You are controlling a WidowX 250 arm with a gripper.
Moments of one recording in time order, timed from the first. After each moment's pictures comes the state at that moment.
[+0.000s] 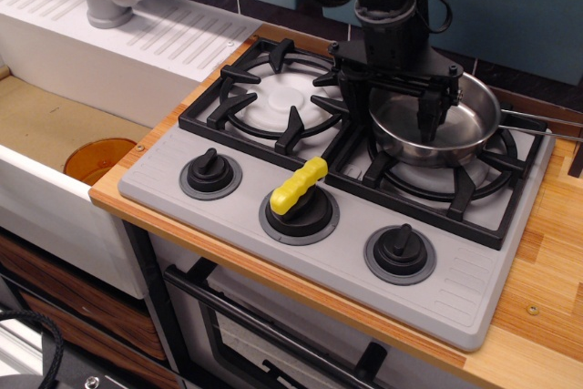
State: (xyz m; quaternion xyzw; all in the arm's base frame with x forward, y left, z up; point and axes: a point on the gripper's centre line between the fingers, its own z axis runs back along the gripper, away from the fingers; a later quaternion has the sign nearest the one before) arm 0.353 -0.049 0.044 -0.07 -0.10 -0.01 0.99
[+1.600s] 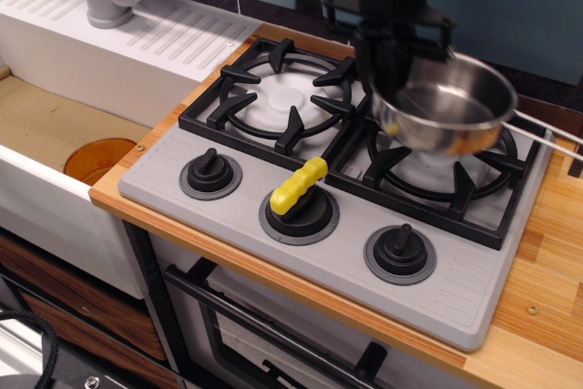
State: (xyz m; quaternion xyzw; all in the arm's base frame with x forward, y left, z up) arm 0.349 -0.019 0.085 -0.07 -0.01 -0.05 1.00
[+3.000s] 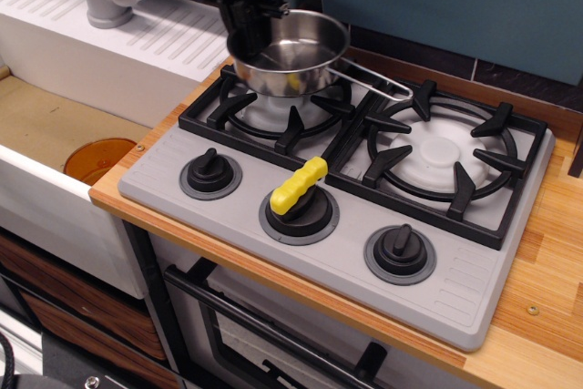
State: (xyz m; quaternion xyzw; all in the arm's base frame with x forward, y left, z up) arm 0.367 0.111 0.062 -0.10 -0.04 -0.09 0.99
